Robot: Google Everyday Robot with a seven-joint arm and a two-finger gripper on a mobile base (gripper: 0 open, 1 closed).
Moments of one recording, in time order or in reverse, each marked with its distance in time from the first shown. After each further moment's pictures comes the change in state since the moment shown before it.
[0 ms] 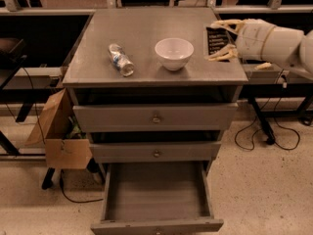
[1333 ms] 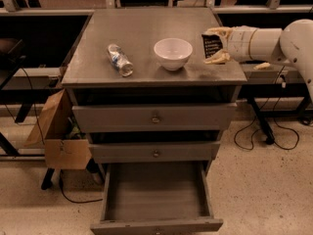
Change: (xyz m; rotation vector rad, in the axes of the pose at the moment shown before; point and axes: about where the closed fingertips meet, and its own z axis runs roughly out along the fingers) arm 0.059 0.039 0.044 -0.184 0.086 0.039
